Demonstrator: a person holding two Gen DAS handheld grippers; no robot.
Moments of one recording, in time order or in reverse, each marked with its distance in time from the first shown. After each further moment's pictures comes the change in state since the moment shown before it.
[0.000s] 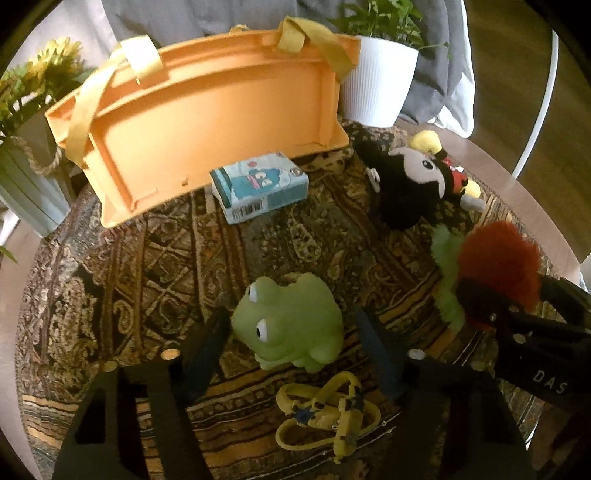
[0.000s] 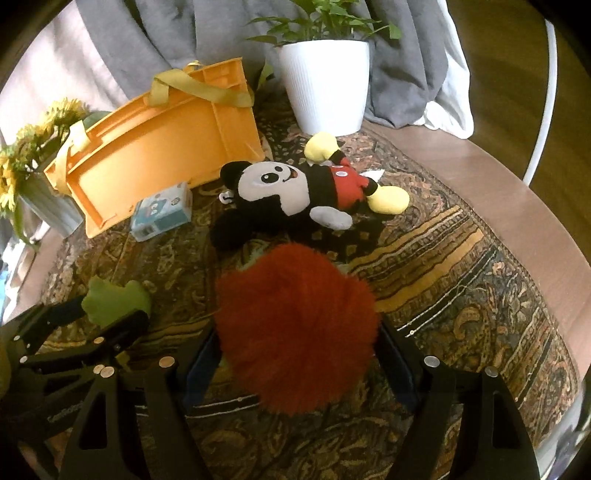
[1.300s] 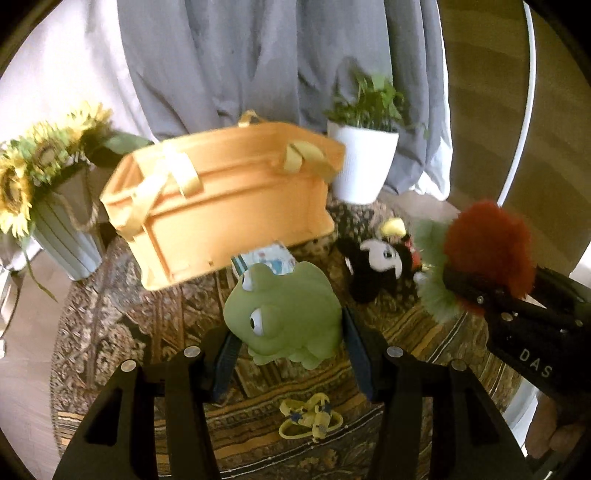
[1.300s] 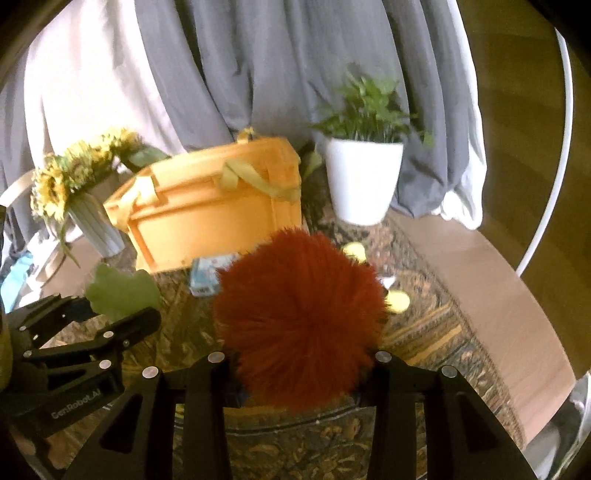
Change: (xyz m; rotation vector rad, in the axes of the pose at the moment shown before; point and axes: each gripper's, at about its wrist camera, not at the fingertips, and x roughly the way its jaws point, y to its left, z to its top) left arm -0.095 -0.001 0.029 -0.023 -0.219 -0.003; right arm -0.077 0.029 0.039 -0.152 -0.187 0.047
